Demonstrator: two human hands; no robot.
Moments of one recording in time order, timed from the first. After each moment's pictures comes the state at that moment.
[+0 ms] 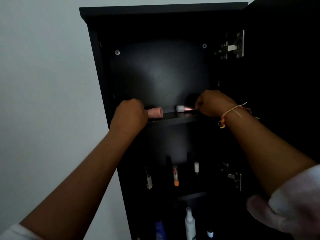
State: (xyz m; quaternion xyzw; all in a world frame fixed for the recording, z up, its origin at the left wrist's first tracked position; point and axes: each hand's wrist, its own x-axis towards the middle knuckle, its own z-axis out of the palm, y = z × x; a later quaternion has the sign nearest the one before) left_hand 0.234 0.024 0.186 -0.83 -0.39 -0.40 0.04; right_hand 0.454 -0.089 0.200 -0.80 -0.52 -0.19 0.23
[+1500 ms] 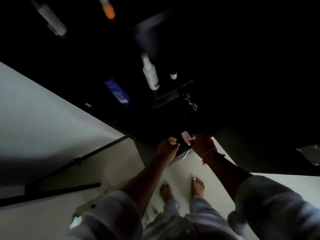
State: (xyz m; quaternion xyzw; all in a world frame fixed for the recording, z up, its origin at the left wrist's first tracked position) left_hand 0.243 -0.130 -0.393 -0.76 -0.45 0.09 -0.46; right_hand 0.350 -0.241 -0.396 -0.88 -0.19 0.34 0.26
